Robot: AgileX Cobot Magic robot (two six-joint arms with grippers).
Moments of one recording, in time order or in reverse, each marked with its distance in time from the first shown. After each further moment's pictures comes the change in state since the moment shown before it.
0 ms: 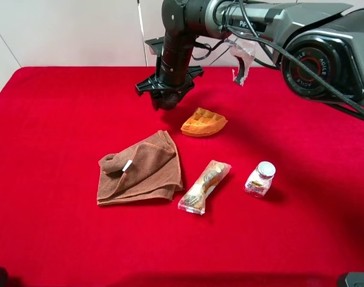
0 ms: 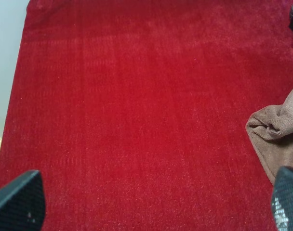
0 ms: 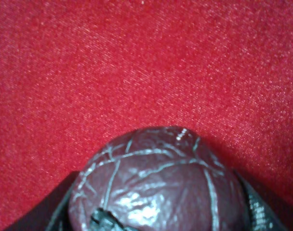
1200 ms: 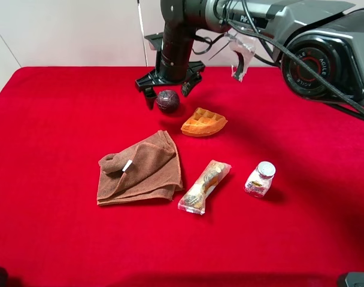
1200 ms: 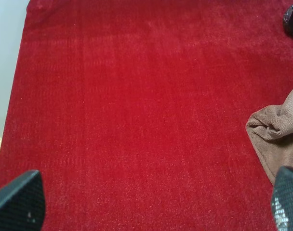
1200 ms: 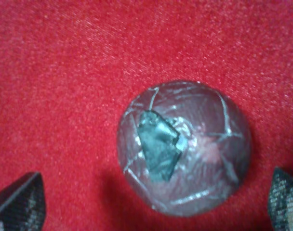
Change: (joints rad) left arm 0.000 0.000 0.000 0.001 0.000 0.000; right arm 0.000 0.001 -0.071 -0.013 0.104 0.000
